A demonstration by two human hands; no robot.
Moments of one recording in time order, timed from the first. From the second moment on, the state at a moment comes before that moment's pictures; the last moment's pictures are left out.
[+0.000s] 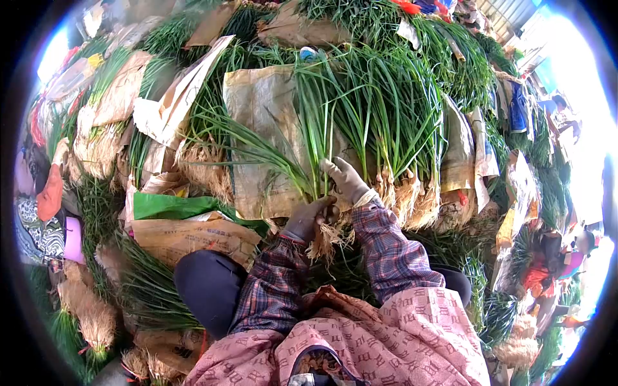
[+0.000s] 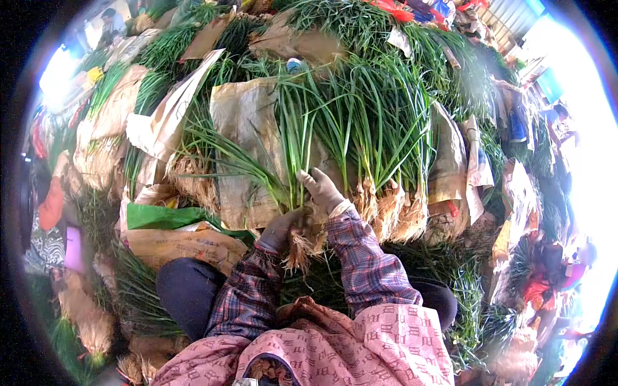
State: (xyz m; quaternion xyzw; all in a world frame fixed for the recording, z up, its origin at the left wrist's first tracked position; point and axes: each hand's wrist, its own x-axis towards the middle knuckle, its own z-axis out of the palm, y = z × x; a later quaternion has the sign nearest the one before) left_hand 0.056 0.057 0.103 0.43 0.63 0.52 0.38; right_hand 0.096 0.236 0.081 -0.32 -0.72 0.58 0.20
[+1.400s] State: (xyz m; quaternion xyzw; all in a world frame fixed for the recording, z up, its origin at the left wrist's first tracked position) left_hand 0.022 0.073 0.063 0.04 0.61 0.67 0.42; right_hand 0.148 0.250 0.155 0.01 -0.78 0.61 -0.16
